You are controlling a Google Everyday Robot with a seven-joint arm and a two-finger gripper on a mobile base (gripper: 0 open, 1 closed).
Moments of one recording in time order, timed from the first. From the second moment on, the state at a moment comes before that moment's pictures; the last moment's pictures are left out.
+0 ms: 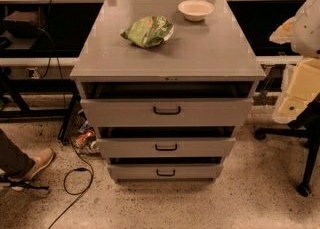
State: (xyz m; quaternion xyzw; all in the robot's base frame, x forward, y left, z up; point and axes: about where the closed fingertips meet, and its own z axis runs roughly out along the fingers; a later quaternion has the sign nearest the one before) arm 0.438 -0.217 0.977 -0.60 0.78 -0.03 0.16
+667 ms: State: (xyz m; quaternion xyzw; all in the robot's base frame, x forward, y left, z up) arm 0.423 -0.205 0.938 -0.62 0.77 -0.01 0.16
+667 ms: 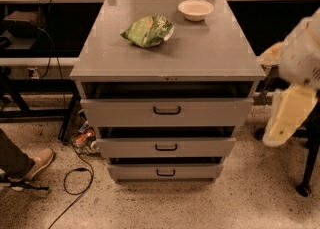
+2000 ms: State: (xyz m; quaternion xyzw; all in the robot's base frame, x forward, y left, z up) arm 0.328 -0.129 0.712 -0.66 0.73 0.14 0.09
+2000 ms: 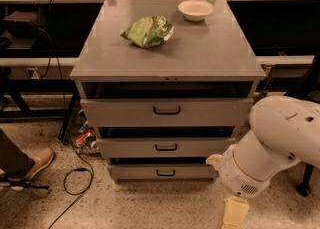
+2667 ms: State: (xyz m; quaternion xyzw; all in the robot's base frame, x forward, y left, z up) arm 0.357 -0.125 0.636 -0.66 0.72 0.16 0.10
